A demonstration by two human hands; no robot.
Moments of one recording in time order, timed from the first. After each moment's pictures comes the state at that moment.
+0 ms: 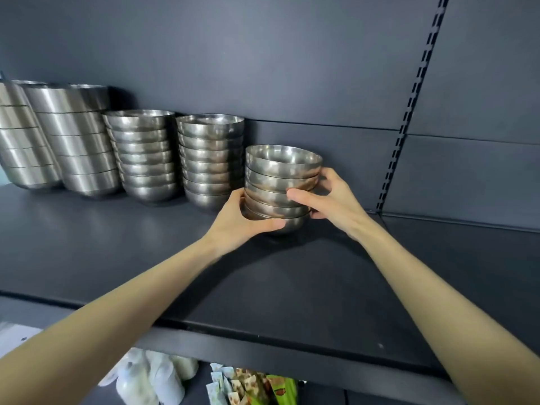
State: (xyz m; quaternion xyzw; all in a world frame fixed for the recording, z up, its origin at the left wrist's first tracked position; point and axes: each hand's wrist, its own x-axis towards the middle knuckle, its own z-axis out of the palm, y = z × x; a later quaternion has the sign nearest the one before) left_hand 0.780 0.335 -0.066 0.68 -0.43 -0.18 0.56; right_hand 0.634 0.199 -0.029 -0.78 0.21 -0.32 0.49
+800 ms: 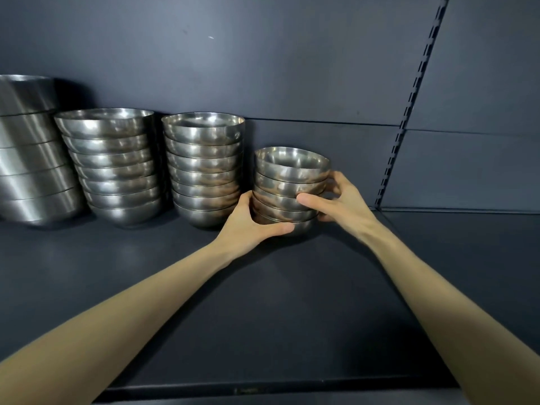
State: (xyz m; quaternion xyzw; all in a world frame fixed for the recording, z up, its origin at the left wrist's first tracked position) left_hand 0.840 0.298 -0.079 0.64 -0.50 -0.25 0.54; right_hand 0.668 0.193 -0.041 -0.75 0.29 -0.36 0.48
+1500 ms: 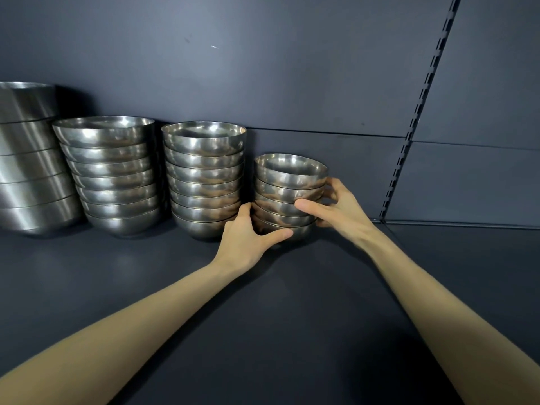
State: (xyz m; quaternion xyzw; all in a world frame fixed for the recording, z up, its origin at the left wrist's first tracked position) left_hand 0.835 0.290 -0.081 0.69 -0.47 -0.16 0.52; right_hand 0.680 0.171 -0.041 -0.75 0.28 -0.36 0.47
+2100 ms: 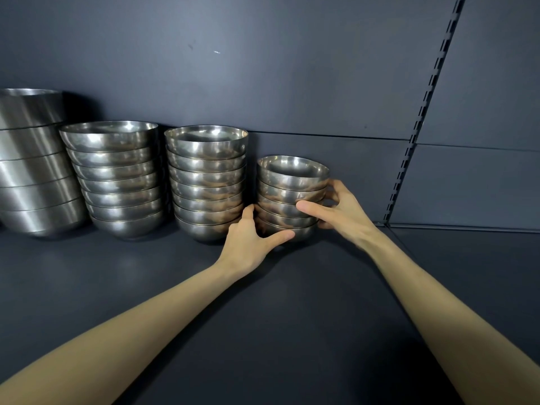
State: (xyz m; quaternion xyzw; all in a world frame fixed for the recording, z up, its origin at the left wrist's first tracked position) left_hand 0.832 0.286 -0.078 0.70 -0.47 -0.14 0.51; right_hand 0.681 0.167 -0.039 -0.76 0.29 -0.35 0.47
